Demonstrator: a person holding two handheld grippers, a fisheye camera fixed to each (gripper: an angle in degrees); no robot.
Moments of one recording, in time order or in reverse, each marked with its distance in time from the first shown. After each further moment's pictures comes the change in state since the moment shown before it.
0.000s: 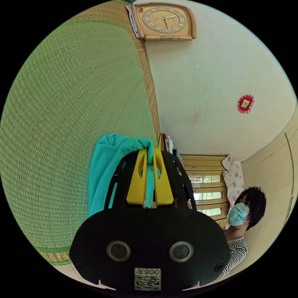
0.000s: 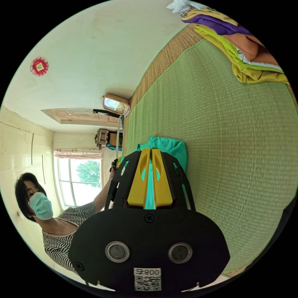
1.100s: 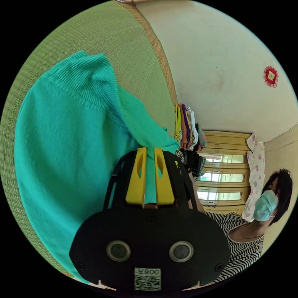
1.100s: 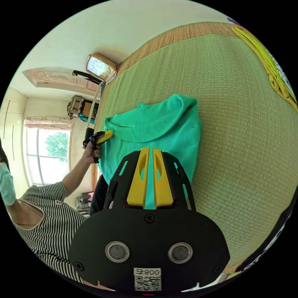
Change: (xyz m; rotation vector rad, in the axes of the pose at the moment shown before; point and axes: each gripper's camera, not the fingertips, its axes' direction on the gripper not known) left arm 0.010 -0.099 0.200 -0.248 -0.193 0.068; right arm -0.096 -0.065 0.161 -0.210 0.343 -0.177
